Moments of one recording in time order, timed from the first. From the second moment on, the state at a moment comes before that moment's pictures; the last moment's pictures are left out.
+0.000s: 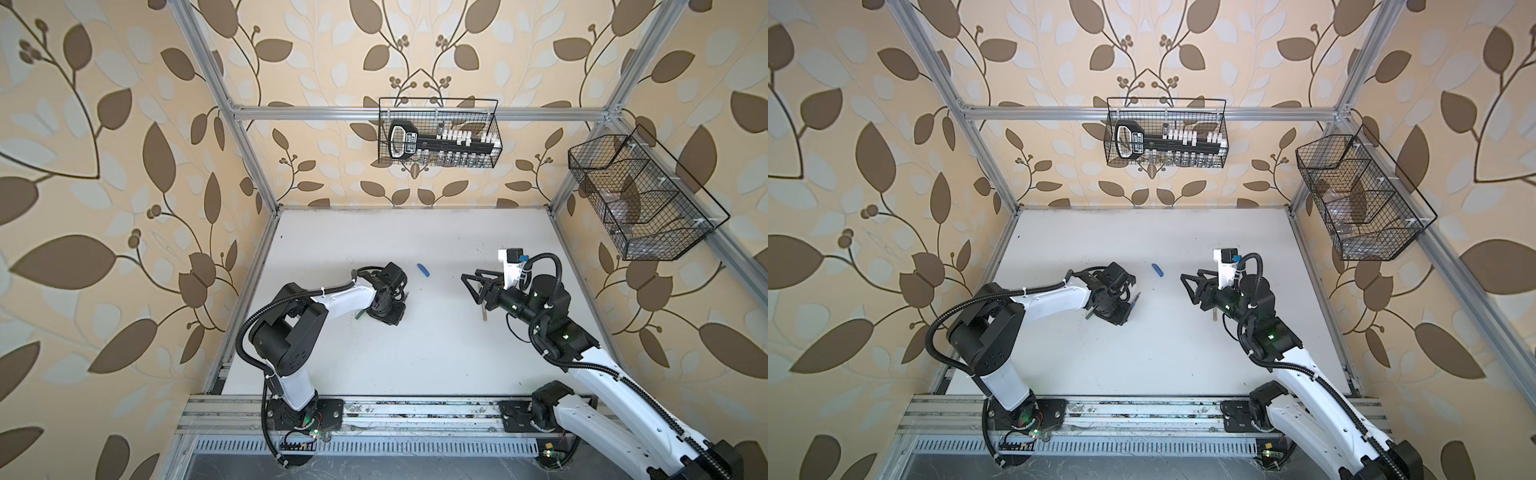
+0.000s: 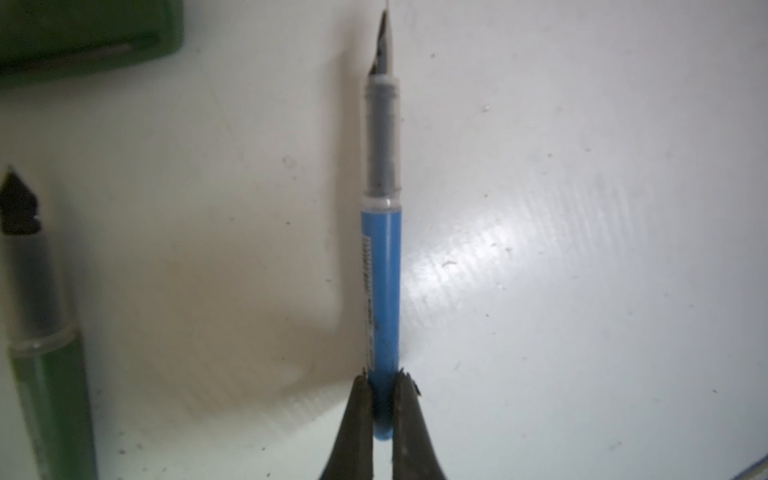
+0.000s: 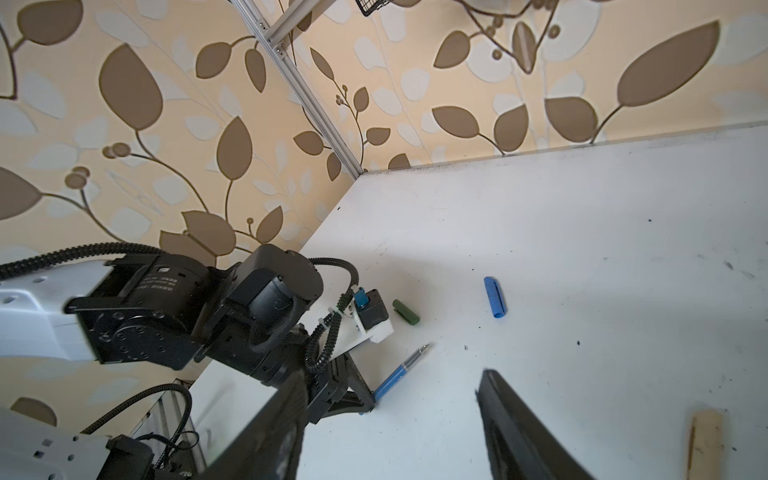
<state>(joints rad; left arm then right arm) -0.64 1.71 1.02 -0.57 0.17 -0.22 0.39 0.80 0.56 0.02 -0.26 0.44</state>
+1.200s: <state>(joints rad) -0.64 1.35 0.72 0.00 0.39 -0.26 0.57 1.42 0.72 0.32 -0.34 0.65</state>
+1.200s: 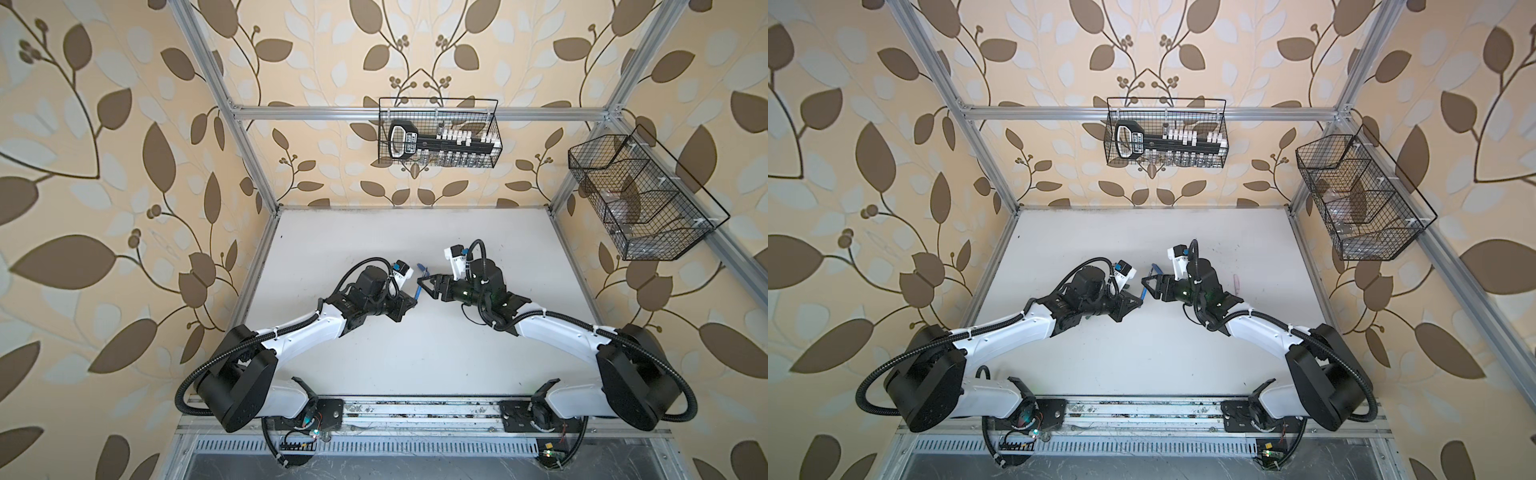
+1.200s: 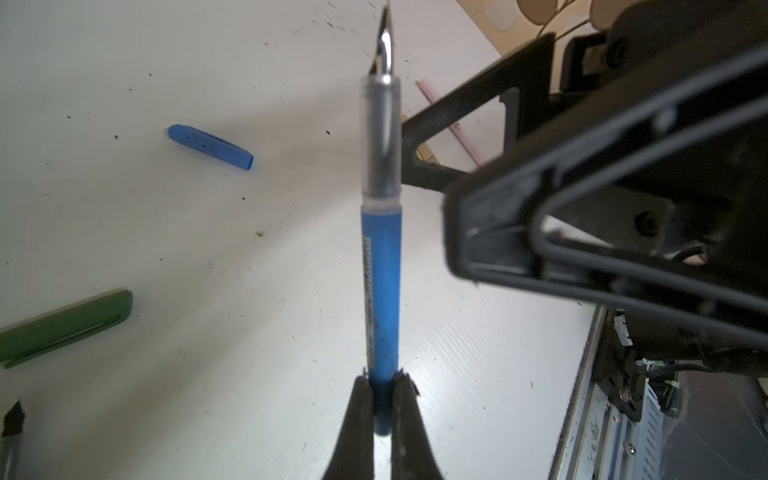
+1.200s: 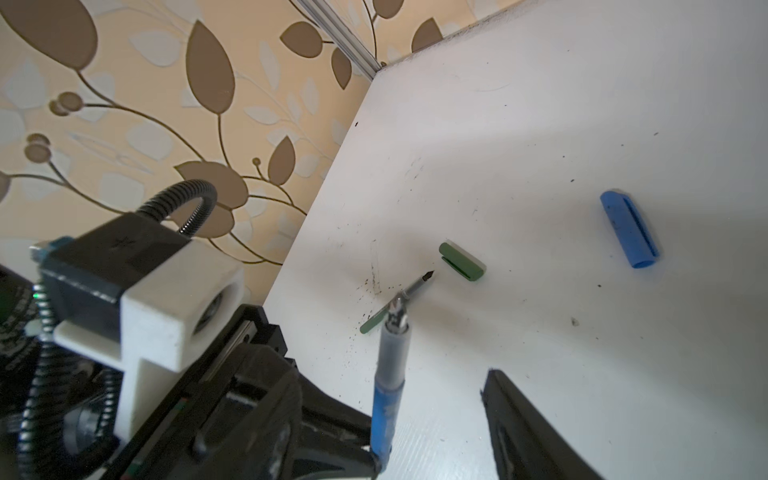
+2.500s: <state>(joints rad) -0.58 0.94 0.56 -0.03 0.02 -0.32 0.58 1.88 1.40 -0.62 -0.15 -0.11</state>
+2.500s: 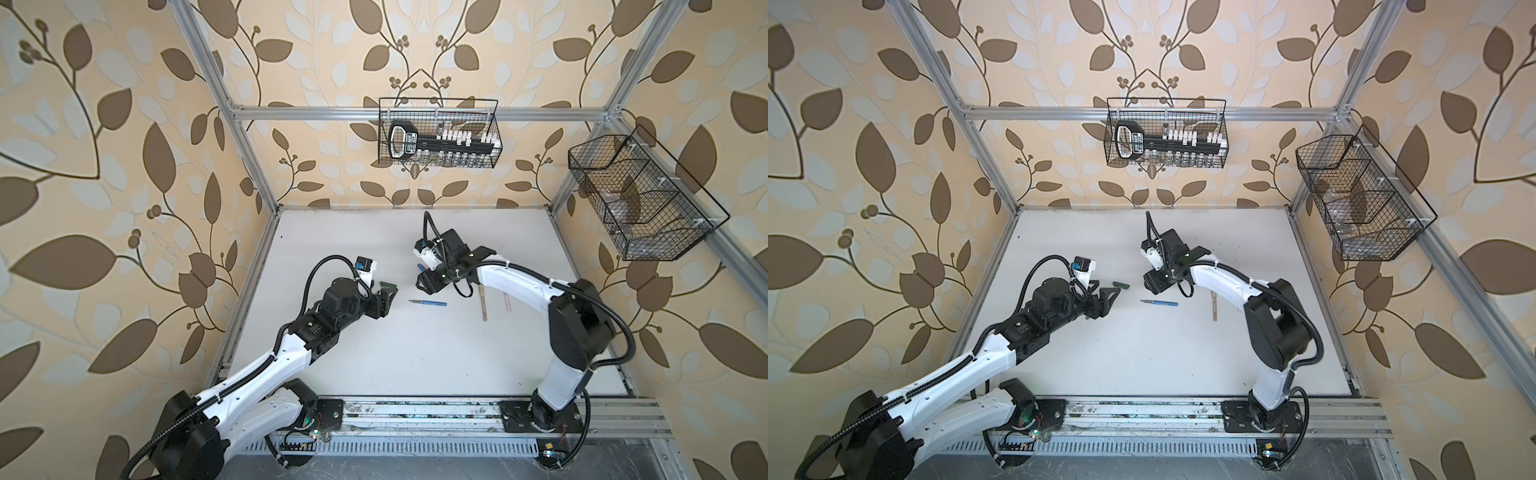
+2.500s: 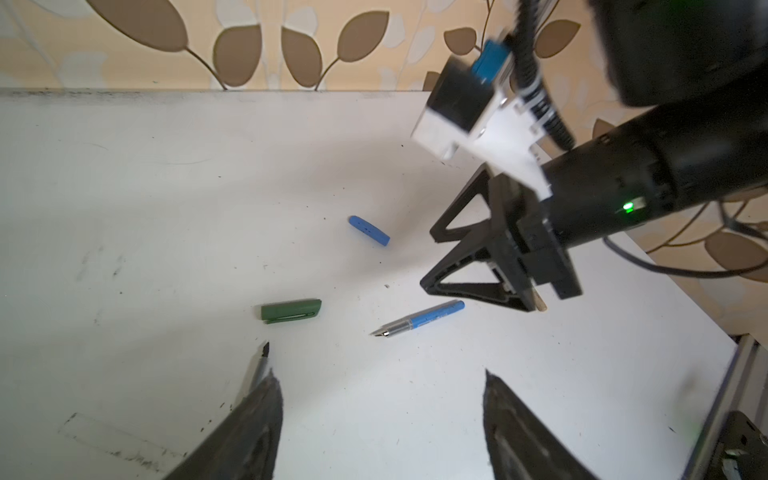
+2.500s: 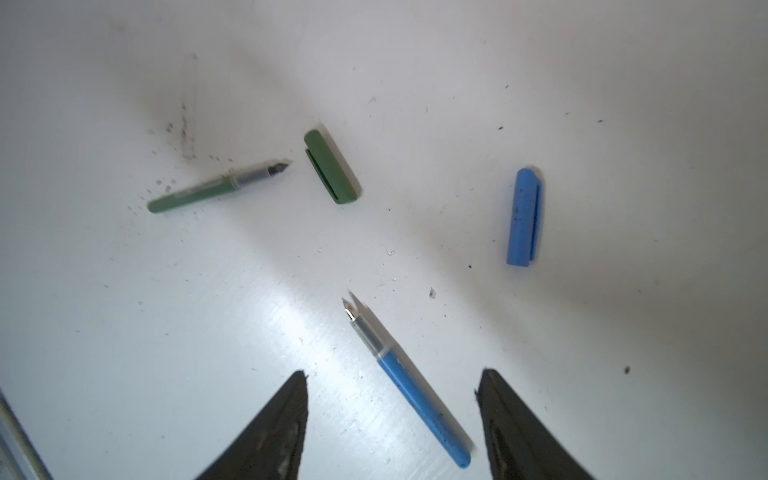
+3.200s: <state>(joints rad) -0.58 0.90 0.55 -0.03 -0.01 -0.34 0.67 2.13 1.63 -0.89 0.00 -0.31</state>
